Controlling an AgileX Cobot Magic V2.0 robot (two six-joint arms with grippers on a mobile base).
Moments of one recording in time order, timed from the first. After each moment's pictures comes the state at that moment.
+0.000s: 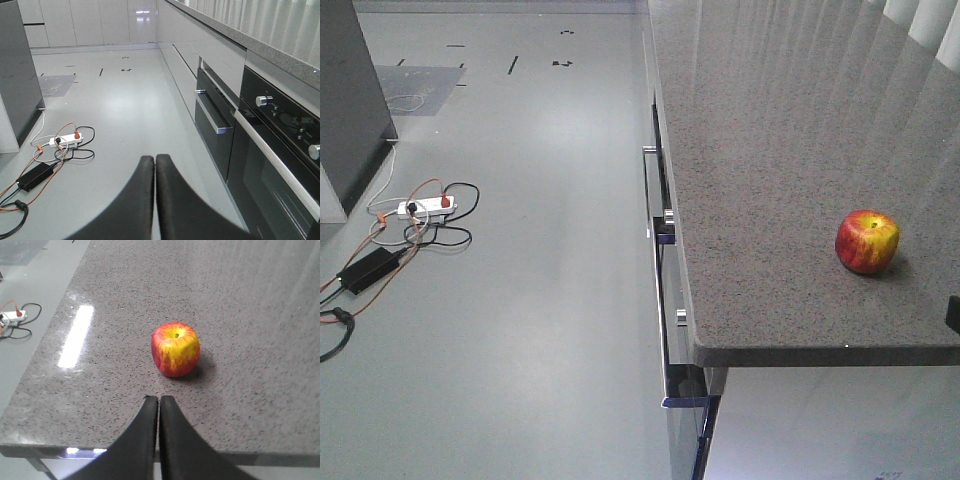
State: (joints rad) left arm -0.06 -0.01 0.03 0.10 0.24 -0.16; right arm -0.01 0.74 -0.61 0.06 0.43 -0.03
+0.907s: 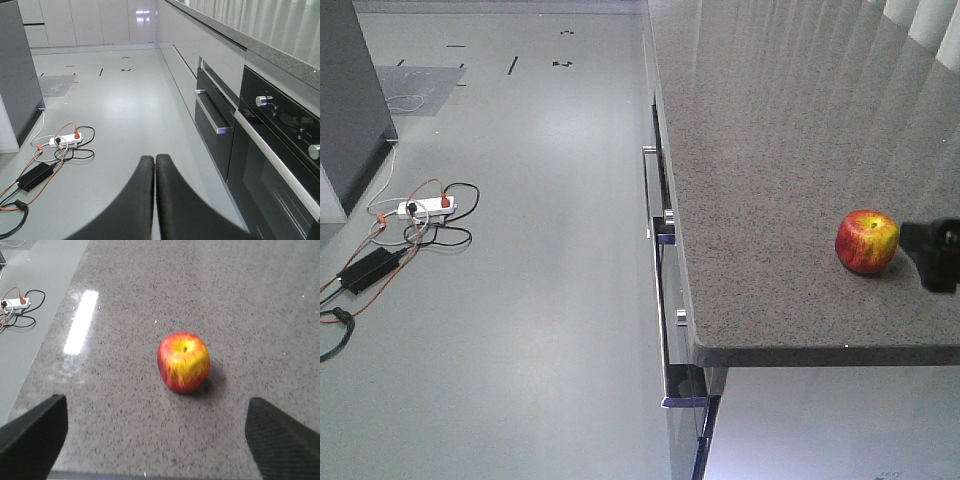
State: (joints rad) left arm -0.06 -0.01 0.03 0.10 0.24 -0.16; right arm -0.01 0.94 -0.76 0.11 0.43 -0.07
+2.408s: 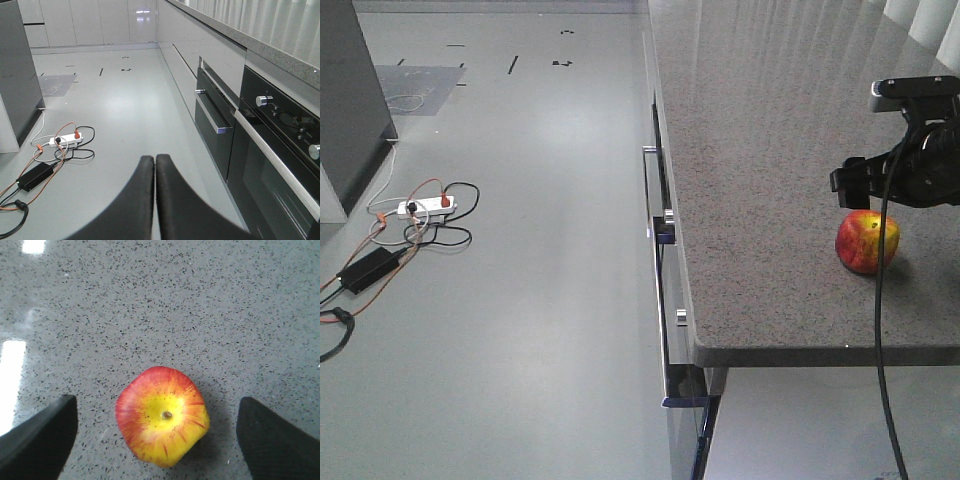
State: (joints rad) left arm -0.06 -0.01 0.03 0.10 0.24 -0.16; right arm -0.01 1.70 -1.37 -0.07 0.69 0.06
